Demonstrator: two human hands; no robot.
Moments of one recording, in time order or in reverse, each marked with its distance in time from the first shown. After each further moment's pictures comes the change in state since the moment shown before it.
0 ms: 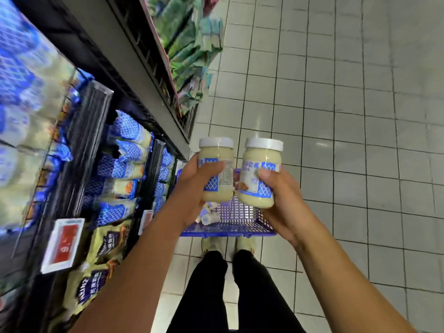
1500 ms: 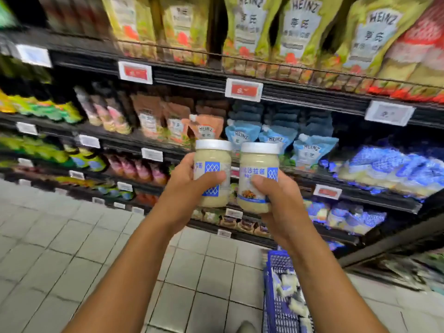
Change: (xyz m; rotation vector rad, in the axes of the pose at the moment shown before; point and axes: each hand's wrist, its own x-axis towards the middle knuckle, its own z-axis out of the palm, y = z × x) left_hand -0.527 -0.128 0.094 -0.445 1.374 0.890; right_hand -0.341 0.066 0.160 -0.764 -1.505 0.291
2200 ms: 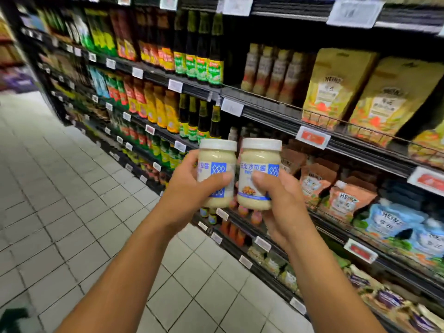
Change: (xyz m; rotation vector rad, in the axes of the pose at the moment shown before) left_hand -0.095 0.122 -0.288 0.075 0.385 0.347; right_hand 0.034 0.022 0.334 0.049 -0.516 -0.008
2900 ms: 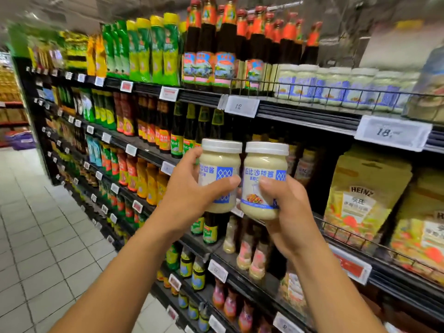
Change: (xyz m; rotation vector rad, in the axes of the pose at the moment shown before) left_hand 0.229 0.090 -0.015 0.050 -0.011 0.314; right_hand 0.239 -0.073 0.009 -0.056 -0.082 -0.259
